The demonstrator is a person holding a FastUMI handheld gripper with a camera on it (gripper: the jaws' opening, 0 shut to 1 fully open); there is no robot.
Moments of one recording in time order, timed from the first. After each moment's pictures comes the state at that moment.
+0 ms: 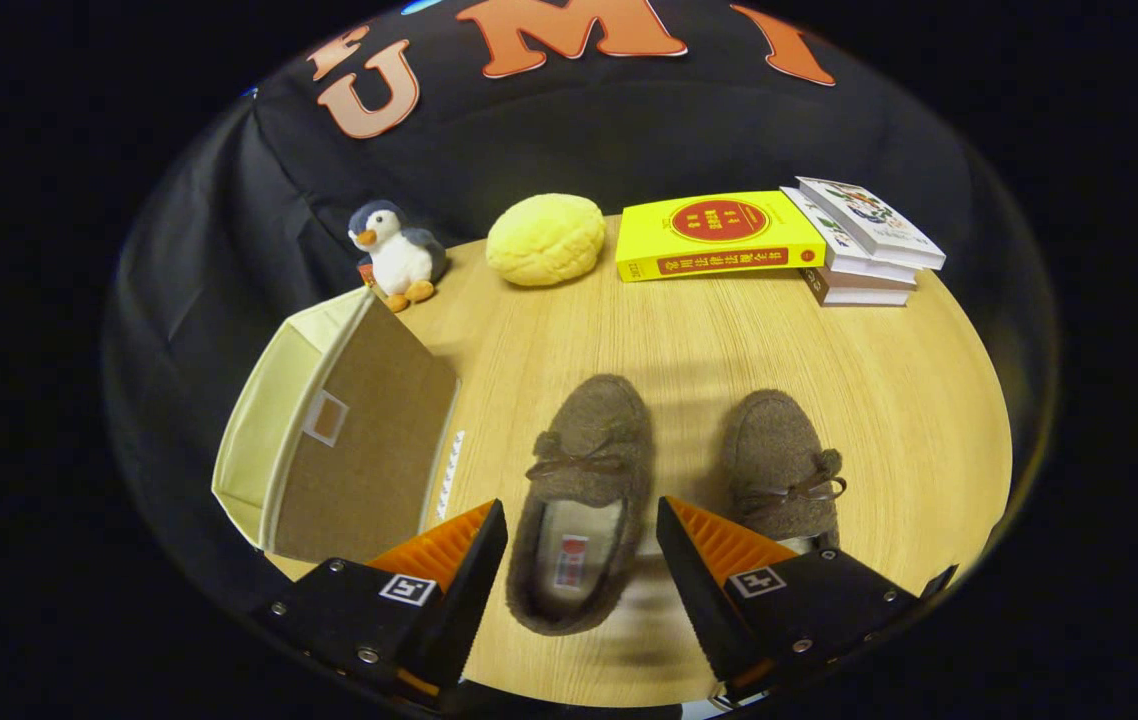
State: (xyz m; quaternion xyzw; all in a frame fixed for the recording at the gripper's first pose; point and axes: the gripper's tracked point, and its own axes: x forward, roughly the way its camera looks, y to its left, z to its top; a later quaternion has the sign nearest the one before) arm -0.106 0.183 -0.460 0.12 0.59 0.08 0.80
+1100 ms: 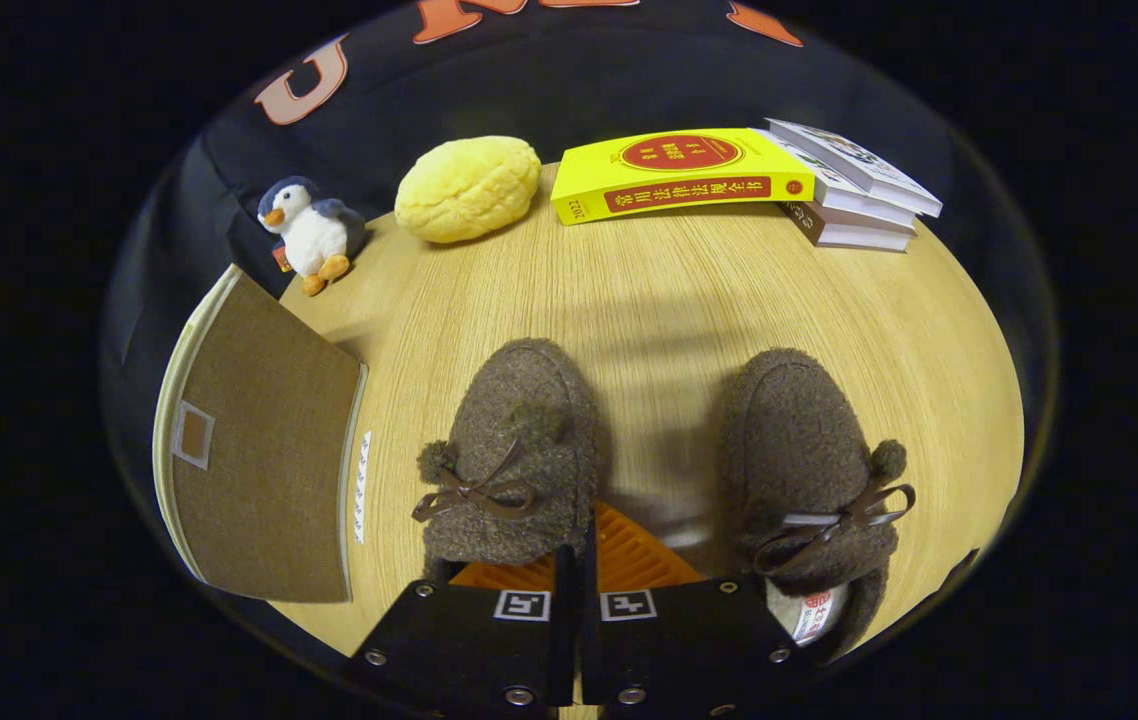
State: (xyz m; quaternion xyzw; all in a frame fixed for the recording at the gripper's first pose) arm -0.094 0.179 -0.515 0.13 0.62 0.02 0.77
